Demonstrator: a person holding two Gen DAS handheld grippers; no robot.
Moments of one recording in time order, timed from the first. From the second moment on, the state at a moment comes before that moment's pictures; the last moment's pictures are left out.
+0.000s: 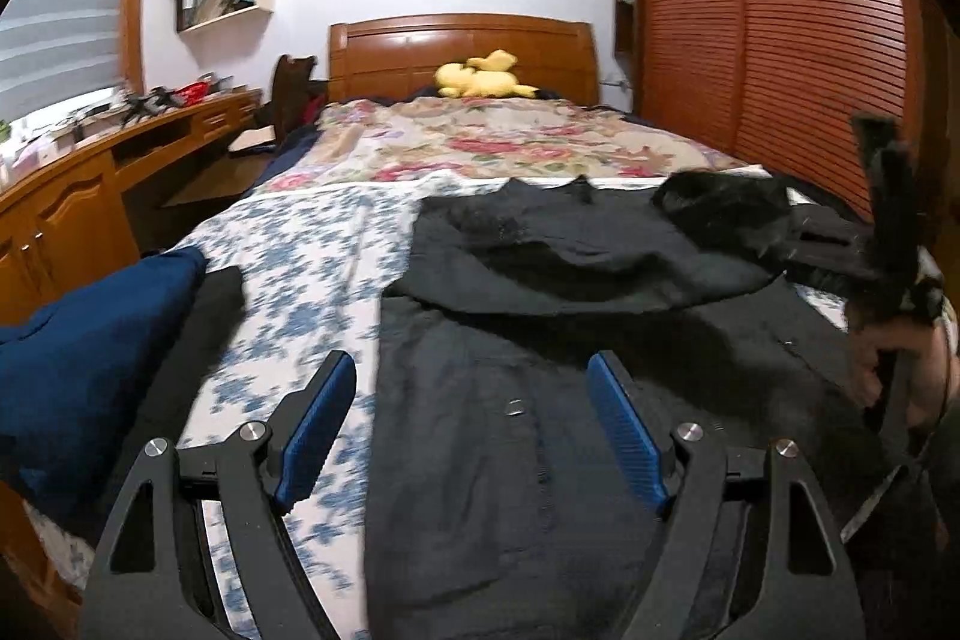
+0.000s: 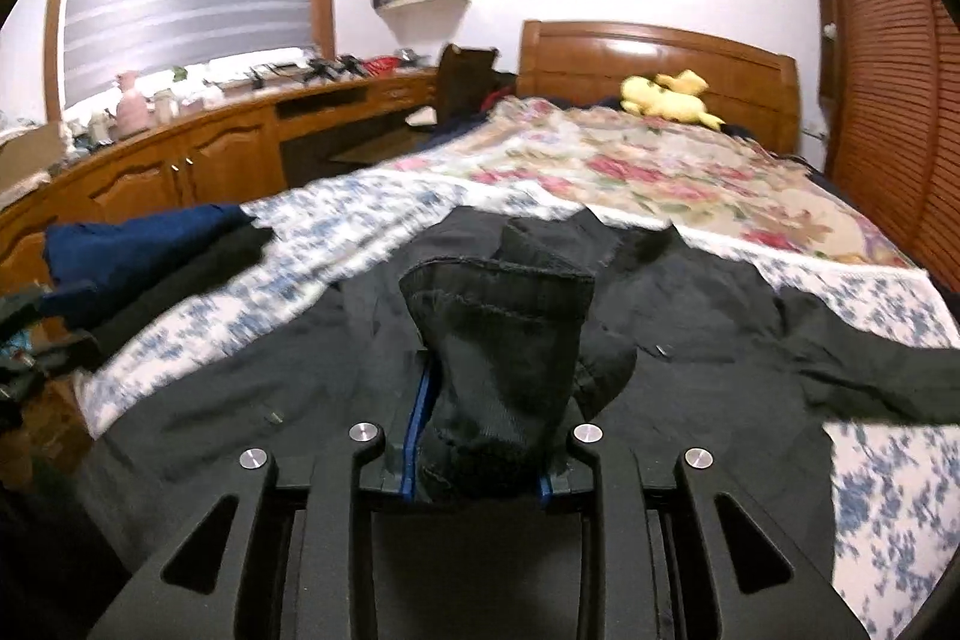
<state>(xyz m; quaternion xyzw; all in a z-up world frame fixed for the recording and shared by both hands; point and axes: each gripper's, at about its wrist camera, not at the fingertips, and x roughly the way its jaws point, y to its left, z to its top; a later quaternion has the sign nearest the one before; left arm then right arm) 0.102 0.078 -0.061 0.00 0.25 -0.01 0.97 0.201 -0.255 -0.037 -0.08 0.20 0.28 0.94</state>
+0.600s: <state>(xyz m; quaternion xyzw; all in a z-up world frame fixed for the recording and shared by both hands) 0.180 0.034 -0.085 0.01 0.27 -0.07 0.96 0.198 -0.290 -0.072 -0.05 0.29 0.24 0.93</state>
